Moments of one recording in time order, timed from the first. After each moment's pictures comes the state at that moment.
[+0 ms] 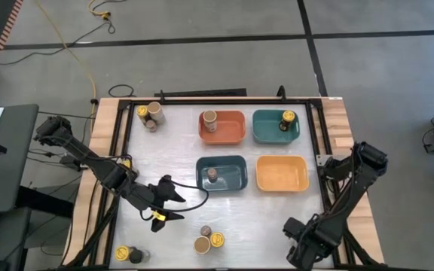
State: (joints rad) left arm -0.60 1.20 0.93 -0.28 -0.30 -0.63; right arm 0.95 1.74 1.35 -1.11 -0.16 1.65
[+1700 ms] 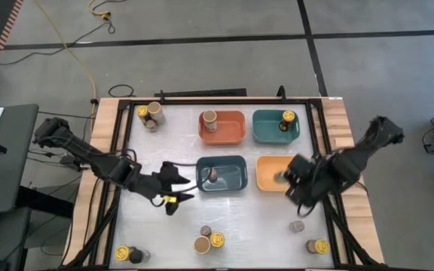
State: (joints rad) left arm -0.48 1.20 0.93 -0.28 -0.46 -0.70; right arm 0.63 1.30 1.39 -1.54 0.35 1.30
